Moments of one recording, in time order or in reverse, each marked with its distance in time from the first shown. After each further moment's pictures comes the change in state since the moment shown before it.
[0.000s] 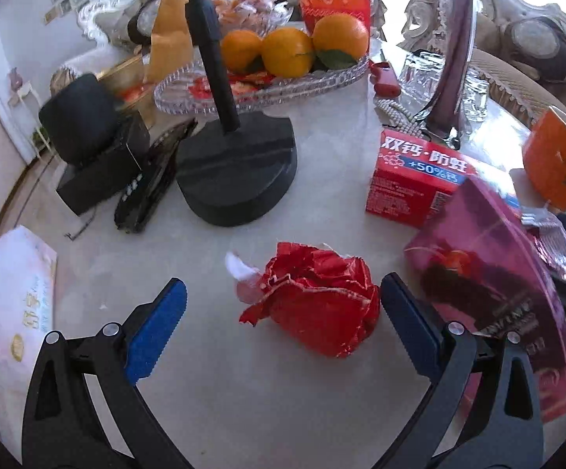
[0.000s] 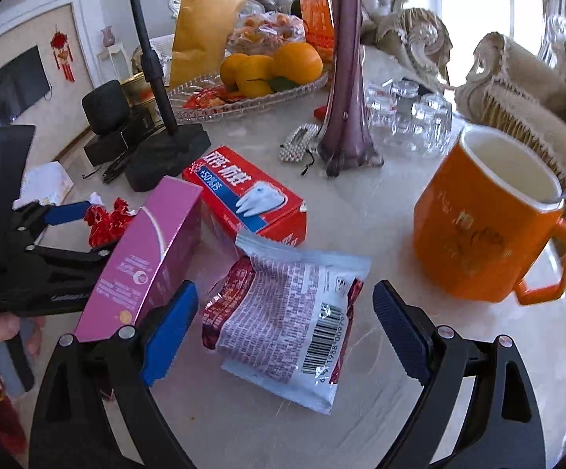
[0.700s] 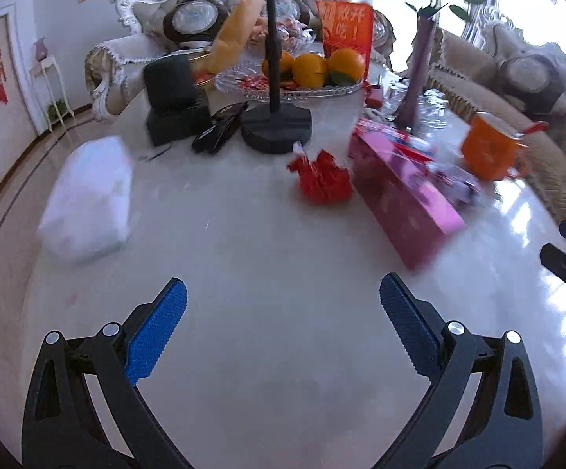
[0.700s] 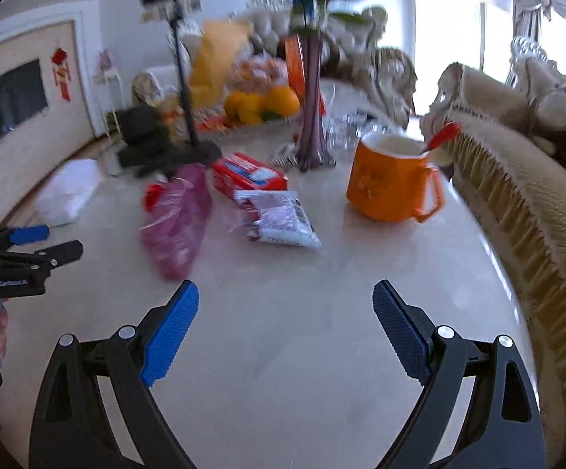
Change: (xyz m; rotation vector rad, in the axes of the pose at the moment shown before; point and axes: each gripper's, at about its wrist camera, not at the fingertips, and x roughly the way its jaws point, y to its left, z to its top) left arm -0.115 0.026 -0.087 -0.097 -0.063 -0.024; right arm -0.100 0.012 -0.068 -0.009 -0.125 -0.104
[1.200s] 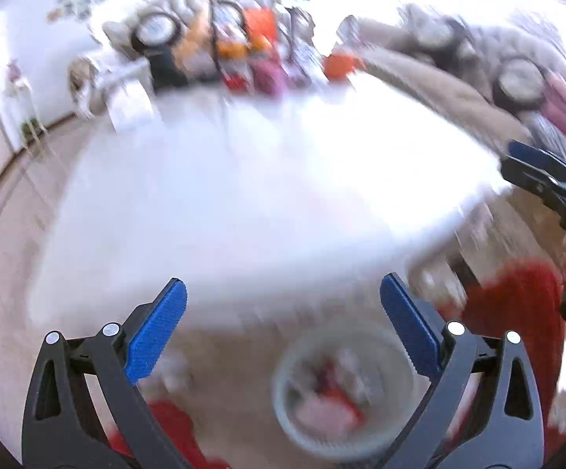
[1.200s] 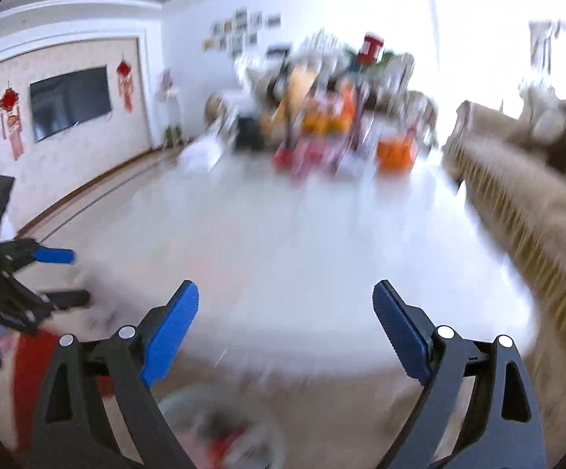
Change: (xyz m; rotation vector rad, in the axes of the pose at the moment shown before) left arm -0.273 -0.026 -0.270 0.109 -0.046 -0.130; right arm -0.271 0.048 -0.186 -0.085 -0.216 0.127
